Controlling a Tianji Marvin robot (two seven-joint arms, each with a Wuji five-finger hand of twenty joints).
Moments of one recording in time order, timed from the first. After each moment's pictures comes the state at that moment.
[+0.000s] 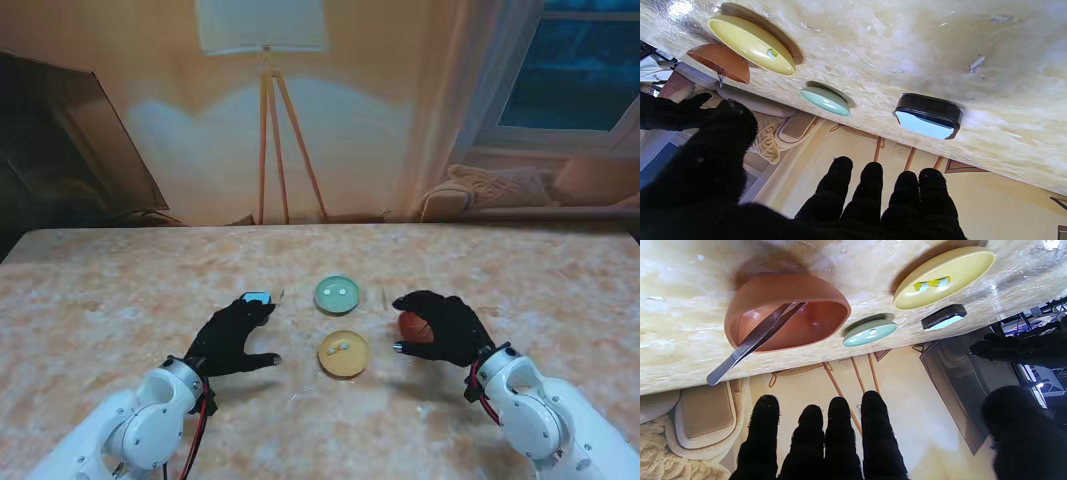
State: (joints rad) left arm 1.68 -1.07 -1.22 -1.65 0.78 -0.07 0.00; right arm -1.65 -1.06 1.33 -1.57 -0.88 -0.27 -0.05; left_hand 0.43 -0.35 0.51 -0.11 0.31 0.25 0.04 0.21 0.21 0.22 0.24 0.21 0.09 0.20 0.15 0.24 0.01 0.09 0.37 0.22; right_hand 0.07 -0.31 0.65 -0.05 0.32 0.00 0.34 0.26 0.33 0.02 0.33 0.23 0.28 -0.06 0.17 0.17 0.10 0.10 0.78 0.16
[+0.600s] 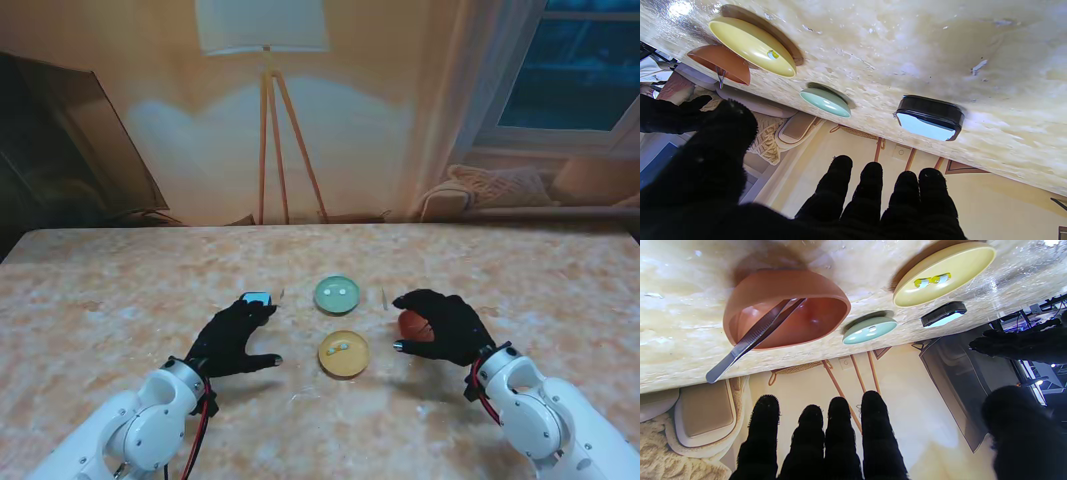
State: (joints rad) left arm 1.68 -1.08 -1.21 -1.65 0.79 -0.06 0.01; right arm -1.65 -1.06 1.33 -1.57 -0.88 -0.28 -0.06; left_hand 0.43 -0.35 0.51 -0.11 0.32 0.25 0.04 0.21 0.21 0.22 0.24 0.21 0.09 0.20 0.15 0.24 0.01 0.09 0.37 0.22; right_hand 0.07 -0.31 0.65 -0.05 0.32 0.00 0.34 0.26 0.33 0.02 0.33 0.23 0.28 -0.06 0.17 0.17 0.10 0.10 0.78 0.16
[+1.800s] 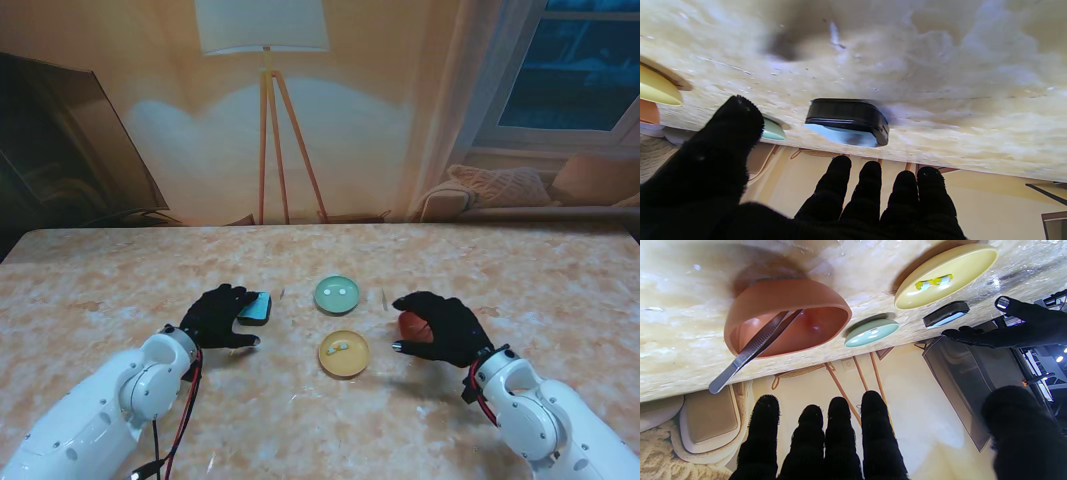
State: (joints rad) left arm 1.40 -1.05 -1.10 -1.34 0.87 -0.08 -0.01; right arm -1.65 -1.06 1.31 -1.55 -0.86 -0.26 -0.07; left_hand 0.44 -0.39 0.59 -0.11 0.32 0.24 0.04 0.21 0.21 0.20 0.26 0.22 0.09 0.19 0.16 0.24 0.03 0.07 0.37 0.22; right_hand 0.07 -0.31 0.65 -0.05 0.32 0.00 0.34 0.26 0.33 0.02 0.33 0.23 0.28 -0.06 0.17 0.17 0.10 0.10 0.78 0.16
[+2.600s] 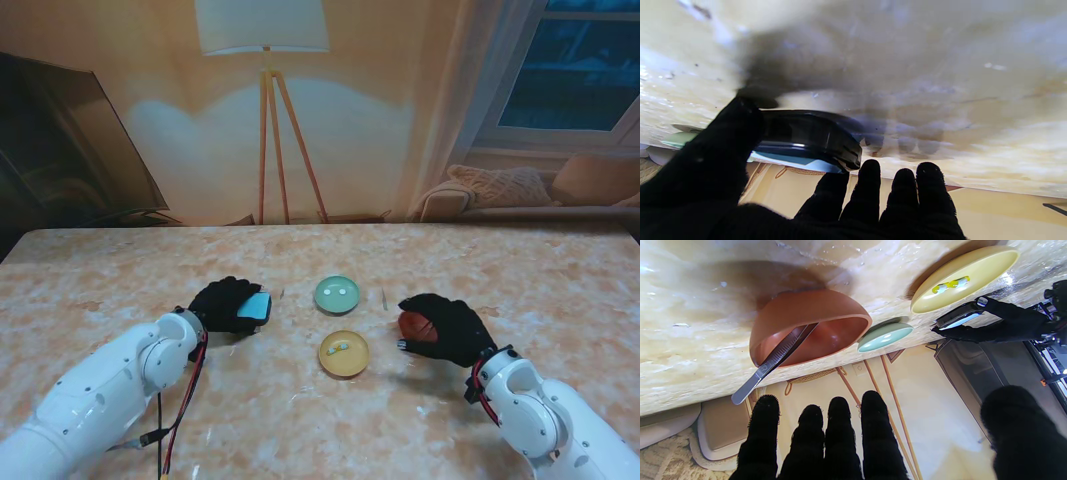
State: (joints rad) left arm 1.12 -1.08 -0.85 -0.98 0.77 -0.14 0.07; right arm -1.63 -1.06 1.31 -1.51 -0.83 -0.24 -0.06; left_hand 0.42 -0.40 0.64 -0.11 0.31 0.24 0.04 0.20 0.21 0.19 0.29 0.24 0.09 0.18 0.21 0.24 0.04 0.07 0.44 0.23; right_hand 0.07 -0.31 0.65 -0.05 0.32 0.00 0.34 0.26 0.33 0.02 0.33 0.23 0.28 -0.06 0.17 0.17 0.10 0.10 0.78 0.16
